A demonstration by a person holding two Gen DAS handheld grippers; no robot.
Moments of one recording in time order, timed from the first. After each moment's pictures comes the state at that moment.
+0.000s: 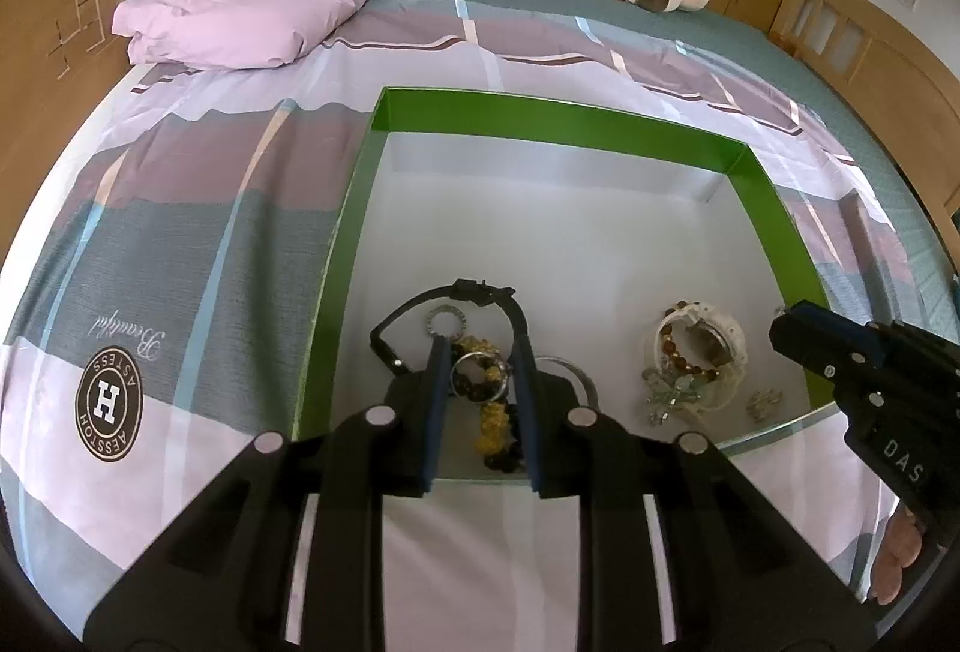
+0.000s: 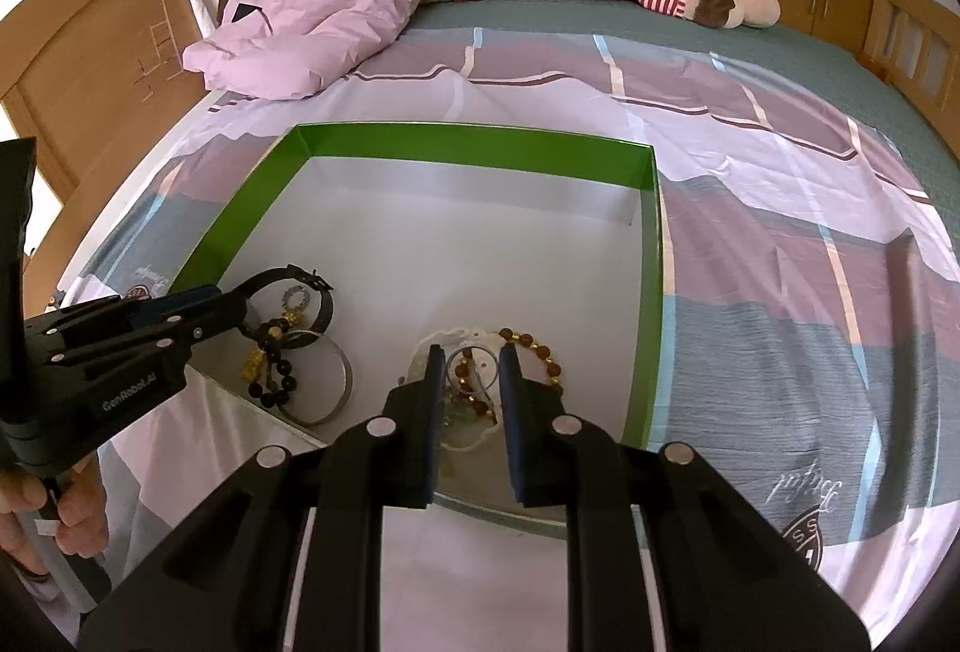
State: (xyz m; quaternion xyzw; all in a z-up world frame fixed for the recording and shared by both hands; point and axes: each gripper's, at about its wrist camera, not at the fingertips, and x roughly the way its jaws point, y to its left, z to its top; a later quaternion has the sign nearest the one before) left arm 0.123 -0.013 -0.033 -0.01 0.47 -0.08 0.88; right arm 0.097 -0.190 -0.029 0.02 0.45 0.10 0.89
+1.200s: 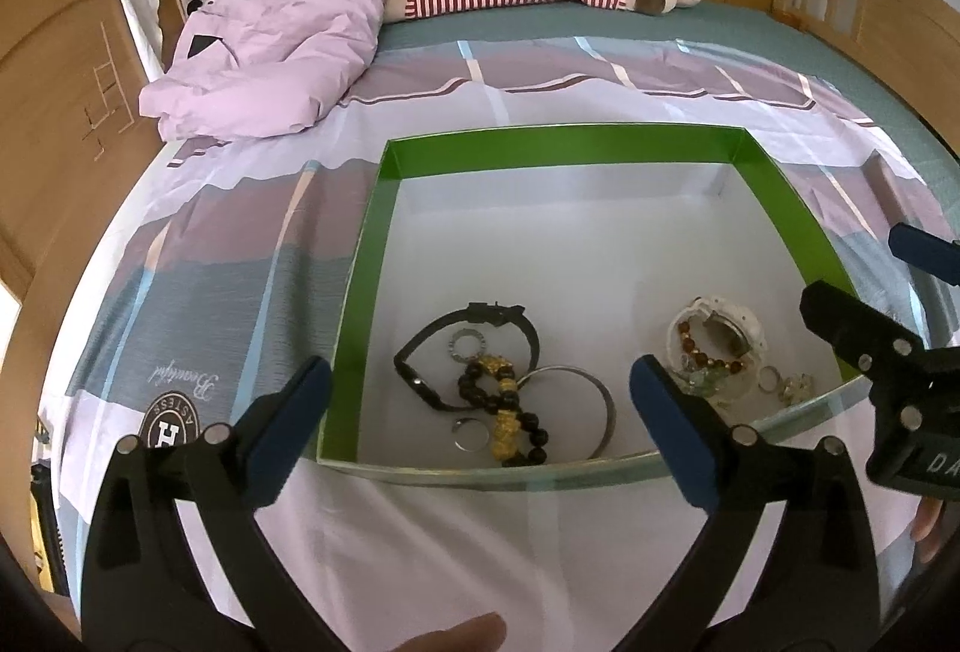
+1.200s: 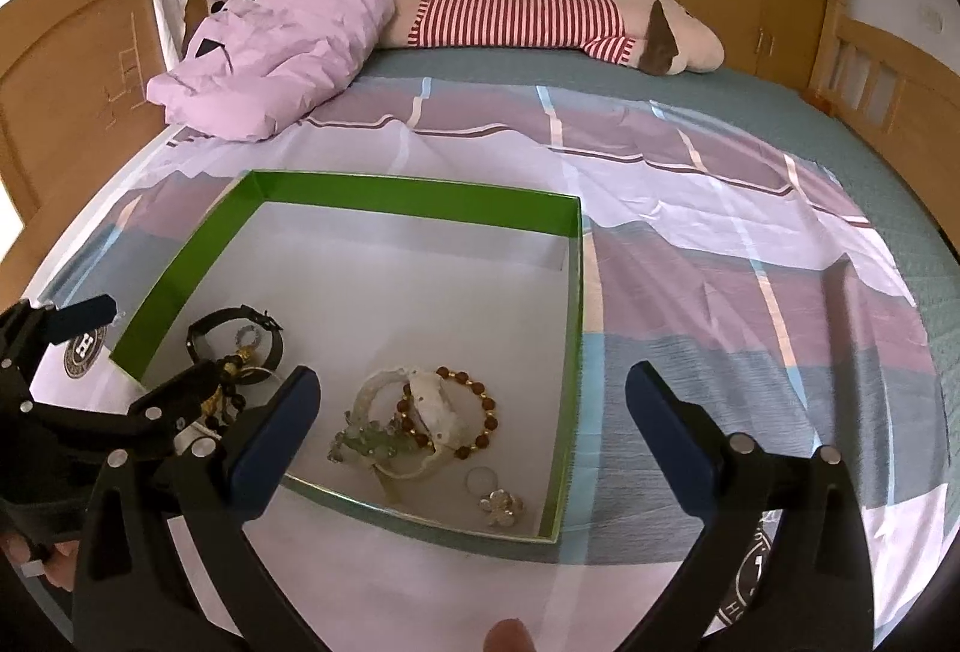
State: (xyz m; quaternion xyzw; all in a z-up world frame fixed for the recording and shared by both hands) left arm 0.104 -0.039 -0.022 0.08 0.42 -0.04 0.90; right arm 0.085 -0.196 -0.017 -0.01 0.39 0.04 0.92
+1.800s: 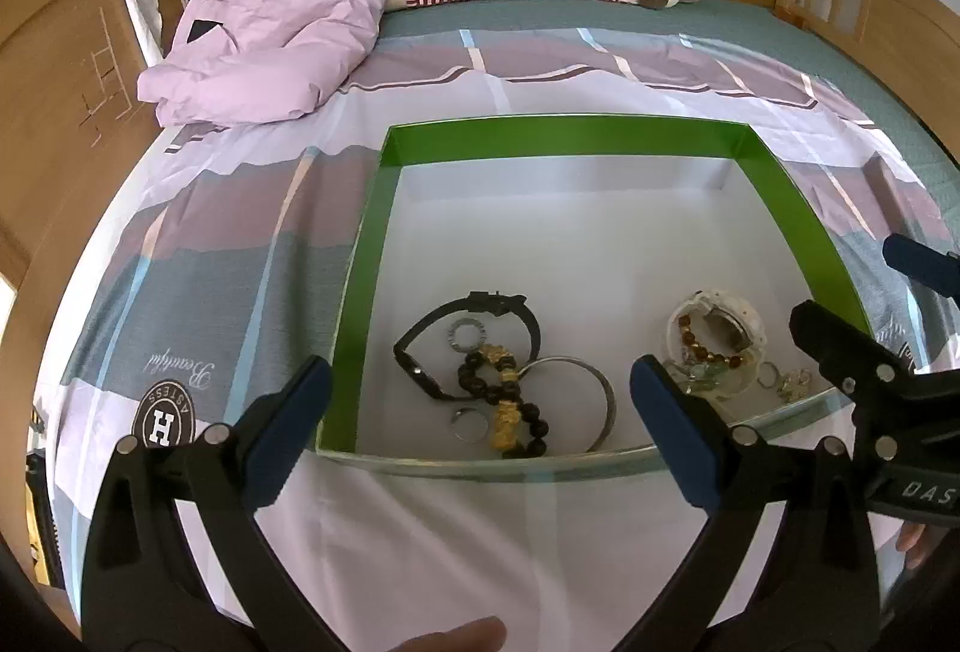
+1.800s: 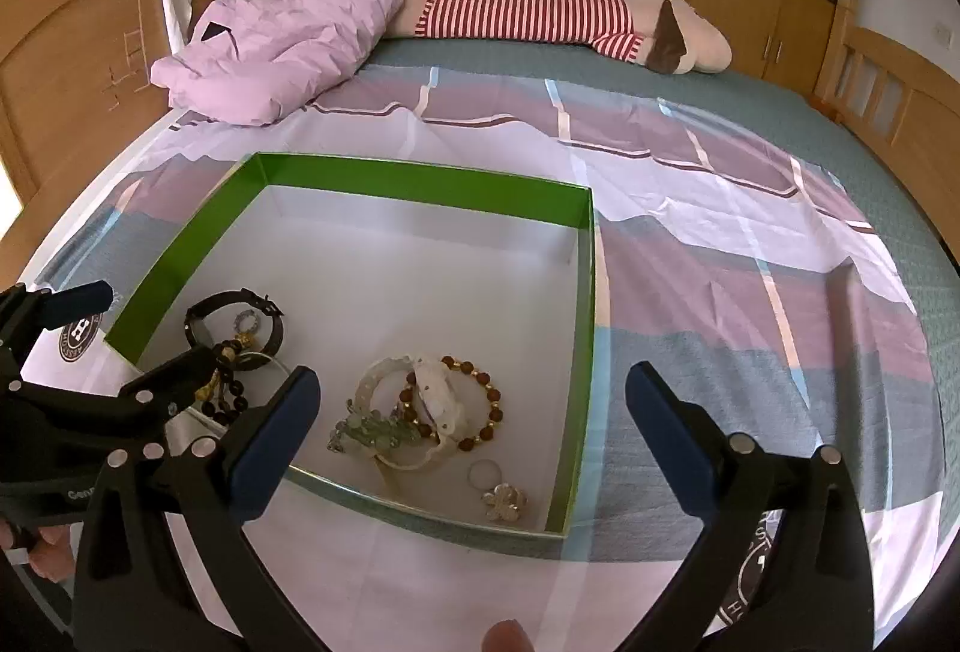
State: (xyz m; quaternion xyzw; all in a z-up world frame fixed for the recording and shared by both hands) left arm 0.104 -0.035 -0.024 0.07 0.43 -0.04 0.90; right arm 0.085 -0.188 -0.022 -0.02 0.40 0.04 0.92
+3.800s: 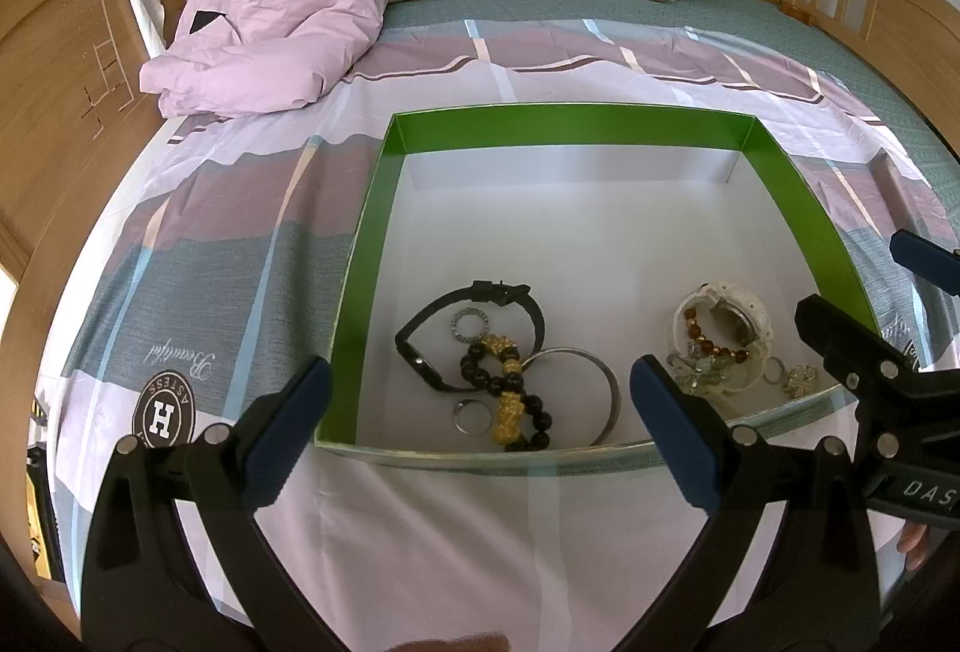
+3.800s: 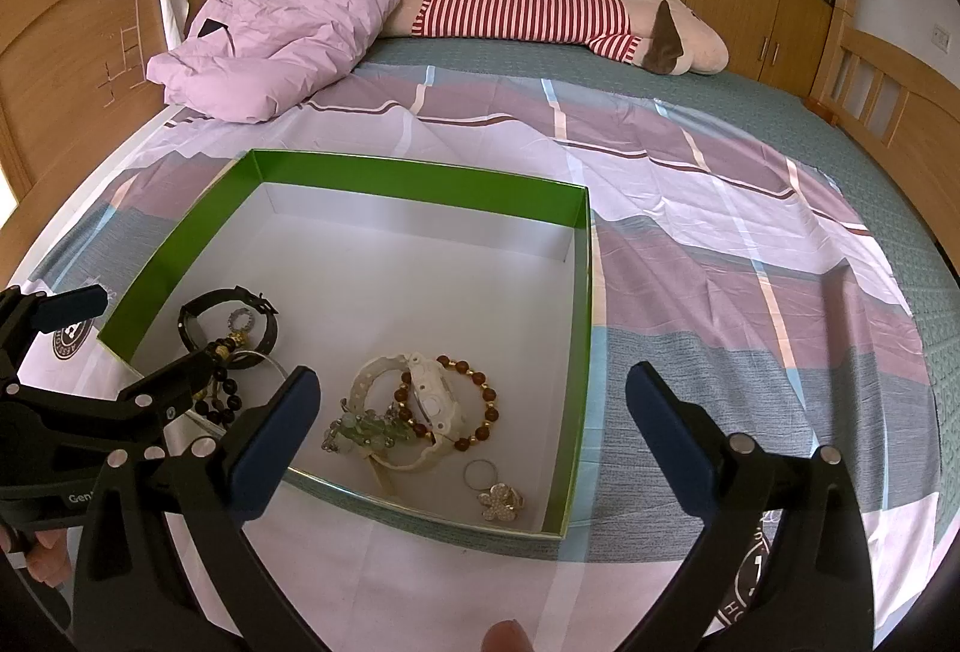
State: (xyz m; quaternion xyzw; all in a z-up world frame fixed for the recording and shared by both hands) left arm 0.105 -0.035 -0.025 0.07 0.44 -0.04 0.89; right arm 0.086 -0.190 -0.022 -0.02 0.40 0.04 0.92
